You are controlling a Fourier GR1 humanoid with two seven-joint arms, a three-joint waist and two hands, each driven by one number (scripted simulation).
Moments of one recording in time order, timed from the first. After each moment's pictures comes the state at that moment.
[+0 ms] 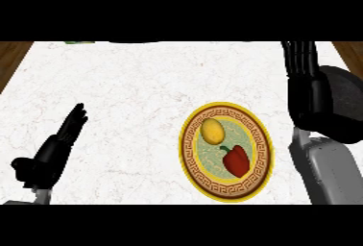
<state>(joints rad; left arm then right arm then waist) 0.01 0.44 -0.19 -1.53 0.21 0.11 -0.07 -0.42 -0.21 0.08 -1.54 -0.13 -0.24 -0.22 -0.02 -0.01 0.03</state>
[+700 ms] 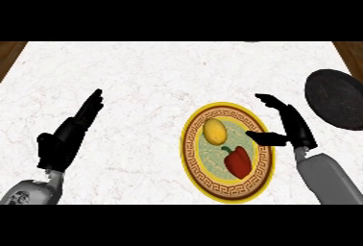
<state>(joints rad) -0.13 0.42 -0.24 -1.56 0.16 0.10 0.09 -0.33 -0.40 0.30 -1.19 0.21 -0.21 0.06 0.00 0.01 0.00</state>
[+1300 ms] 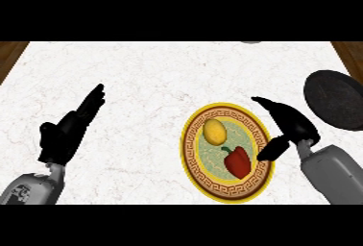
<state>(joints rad) -0.17 0.41 -0.22 -1.56 0.14 0.08 0.16 -0.40 -0.53 0.45 -1.37 0.33 0.14 0.48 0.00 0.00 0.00</state>
